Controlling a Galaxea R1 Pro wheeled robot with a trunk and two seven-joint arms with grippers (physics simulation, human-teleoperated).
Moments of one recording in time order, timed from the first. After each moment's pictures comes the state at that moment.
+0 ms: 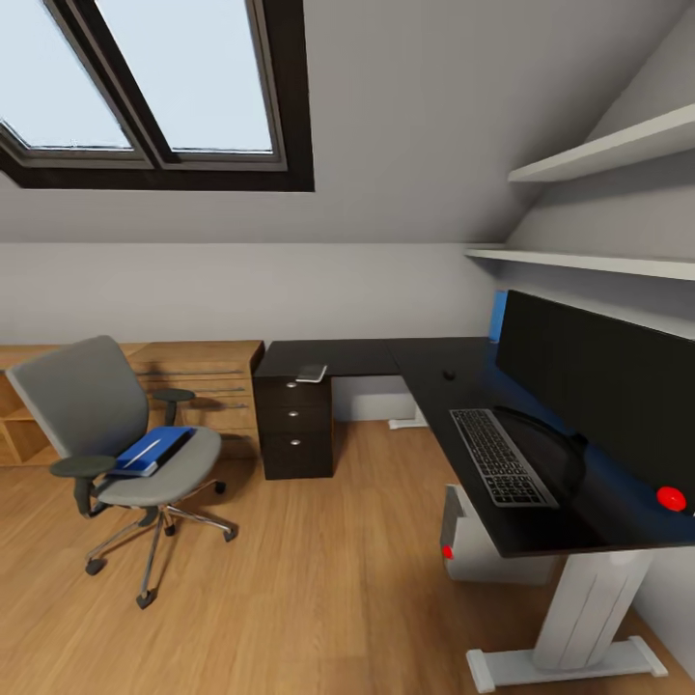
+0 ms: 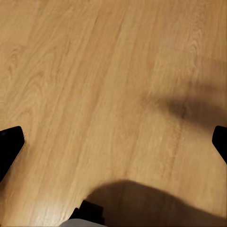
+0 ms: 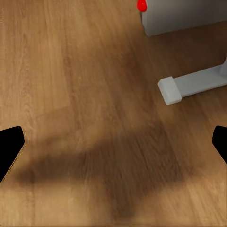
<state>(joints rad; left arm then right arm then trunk) 0.03 -0.06 0.15 -0.38 0.14 -0.38 0.09 -0.25 -0.01 0.01 -0.16 -0.26 -0.43 0.07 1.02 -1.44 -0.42</state>
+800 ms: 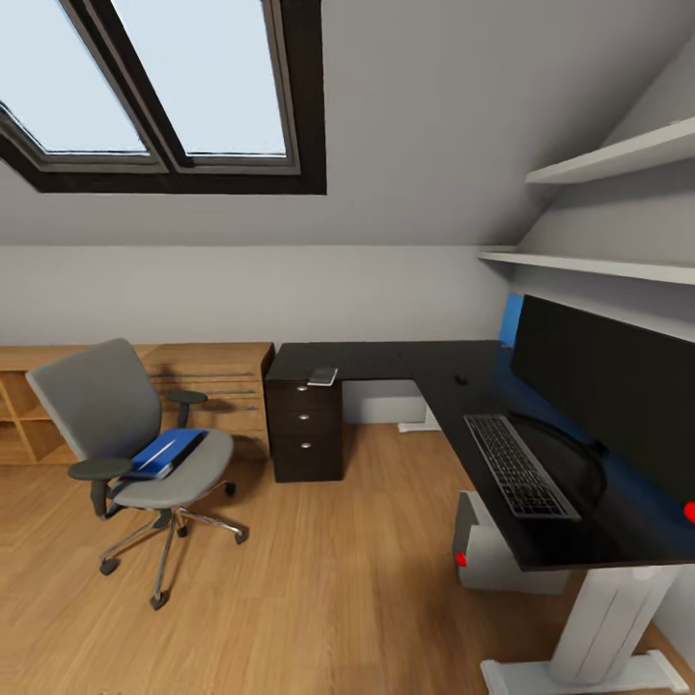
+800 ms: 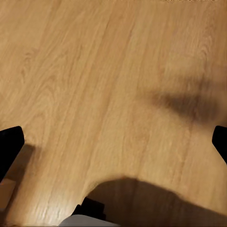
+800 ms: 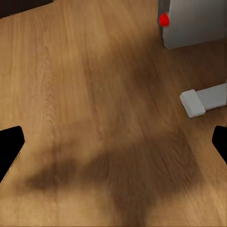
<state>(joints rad) 0.03 -0.06 0.14 -0.38 0.14 -0.37 0.09 -0.25 0.02 0.01 -0.16 -0.26 -0.48 0.07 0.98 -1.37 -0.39</state>
